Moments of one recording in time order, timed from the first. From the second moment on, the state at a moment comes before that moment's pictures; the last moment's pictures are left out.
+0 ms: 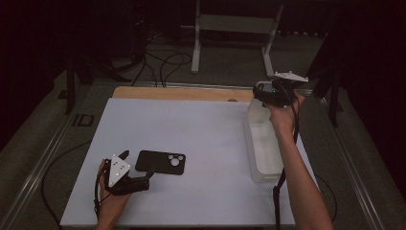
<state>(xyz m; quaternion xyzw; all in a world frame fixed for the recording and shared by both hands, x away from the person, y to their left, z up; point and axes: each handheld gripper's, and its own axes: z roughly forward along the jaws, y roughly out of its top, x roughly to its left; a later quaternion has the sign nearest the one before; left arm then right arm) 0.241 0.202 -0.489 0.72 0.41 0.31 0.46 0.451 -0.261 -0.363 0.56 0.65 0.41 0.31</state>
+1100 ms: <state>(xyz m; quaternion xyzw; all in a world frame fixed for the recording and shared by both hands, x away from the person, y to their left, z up) 0.240 0.202 -0.489 0.72 0.41 0.31 0.47 0.467 -0.267 -0.408 0.58 0.68 0.34 0.29</state>
